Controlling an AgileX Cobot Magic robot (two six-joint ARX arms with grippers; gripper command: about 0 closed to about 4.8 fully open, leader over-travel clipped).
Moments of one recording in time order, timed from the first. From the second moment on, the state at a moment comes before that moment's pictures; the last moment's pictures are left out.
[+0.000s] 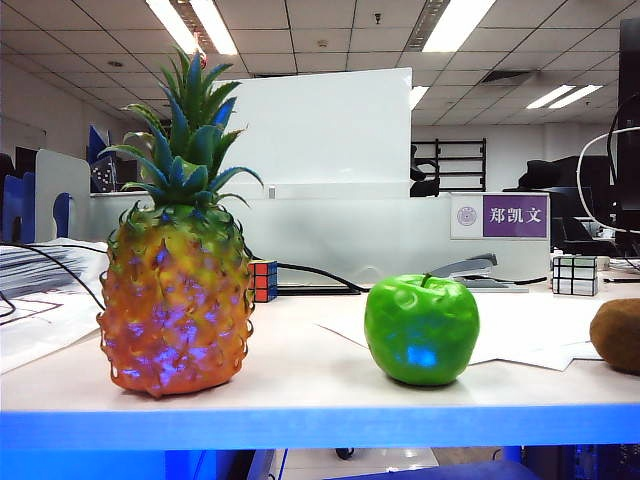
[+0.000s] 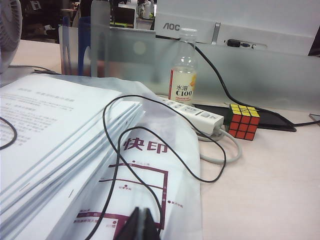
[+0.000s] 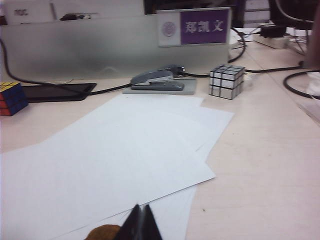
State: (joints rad) left arm 0.06 0.00 0.01 0.02 0.07 -0.08; right arm 0.06 0.00 0.01 -0.05 0.01 0.08
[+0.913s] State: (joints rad) left arm 0.06 0.00 0.01 0.02 0.07 -0.08; right arm 0.05 0.00 0.01 -0.05 0.01 0.10
